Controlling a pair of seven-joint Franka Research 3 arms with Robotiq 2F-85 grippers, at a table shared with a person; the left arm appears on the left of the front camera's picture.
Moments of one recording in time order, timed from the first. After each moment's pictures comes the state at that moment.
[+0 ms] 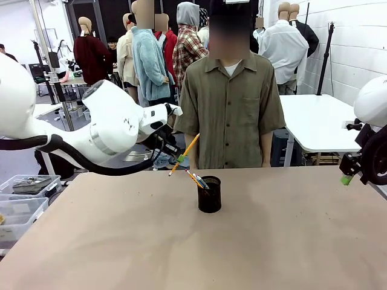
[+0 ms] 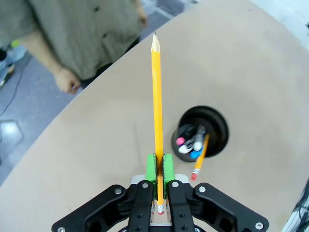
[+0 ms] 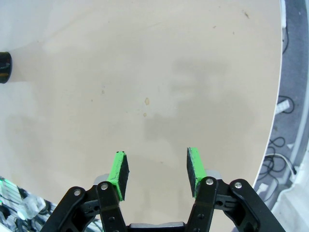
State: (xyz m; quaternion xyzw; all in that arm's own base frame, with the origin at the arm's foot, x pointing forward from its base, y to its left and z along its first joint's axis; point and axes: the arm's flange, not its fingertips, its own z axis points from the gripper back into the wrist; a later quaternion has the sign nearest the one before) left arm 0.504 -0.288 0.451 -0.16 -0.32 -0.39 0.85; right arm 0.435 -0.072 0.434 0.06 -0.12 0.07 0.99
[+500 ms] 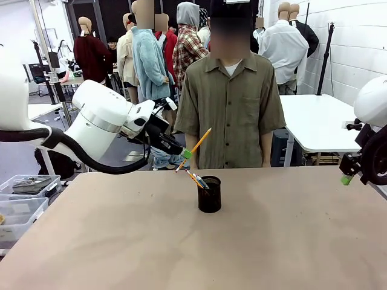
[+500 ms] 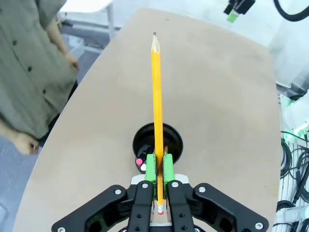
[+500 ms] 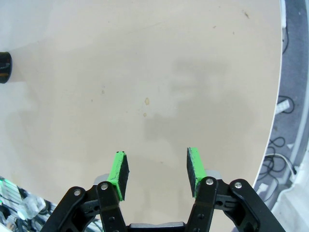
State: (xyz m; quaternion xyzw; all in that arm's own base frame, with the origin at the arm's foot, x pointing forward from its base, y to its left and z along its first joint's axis) left arm 0.517 -0.273 0.451 -0.28 -0.33 -0.53 0.73; right arm 0.435 -0.072 0.434 0.06 -0.12 0.07 0.99
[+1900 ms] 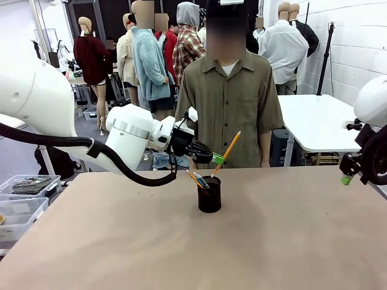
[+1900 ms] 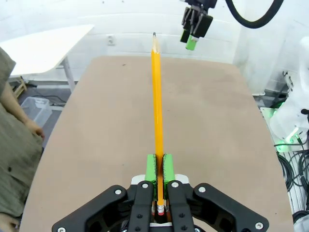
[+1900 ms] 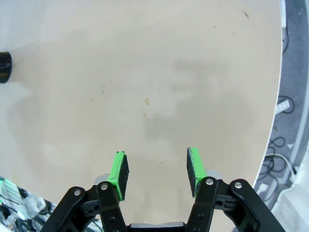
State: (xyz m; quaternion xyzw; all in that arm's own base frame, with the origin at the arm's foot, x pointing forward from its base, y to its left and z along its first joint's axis) left arm 0.535 -0.351 0.396 -0.38 -0.37 -0.59 0.61; right arm 0.435 -0.071 0.434 0.06 -0.12 0.07 0.99
